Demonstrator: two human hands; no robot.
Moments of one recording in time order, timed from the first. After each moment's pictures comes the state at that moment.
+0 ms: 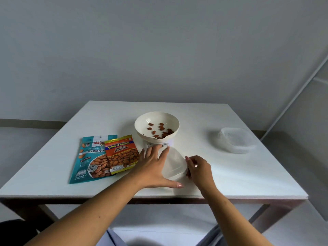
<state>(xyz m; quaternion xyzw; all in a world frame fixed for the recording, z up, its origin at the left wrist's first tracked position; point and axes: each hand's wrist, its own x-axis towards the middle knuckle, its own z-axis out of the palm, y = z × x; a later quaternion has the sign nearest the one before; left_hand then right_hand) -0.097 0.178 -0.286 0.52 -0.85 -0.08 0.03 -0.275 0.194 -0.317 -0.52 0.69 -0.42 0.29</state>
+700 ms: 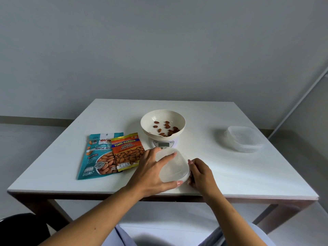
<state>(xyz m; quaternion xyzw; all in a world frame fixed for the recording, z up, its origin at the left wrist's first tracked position) -0.075 0.198 -0.304 0.50 -0.84 -0.08 0.18 -0.261 0.218 -0.318 -0.49 0.60 -0.46 0.43</state>
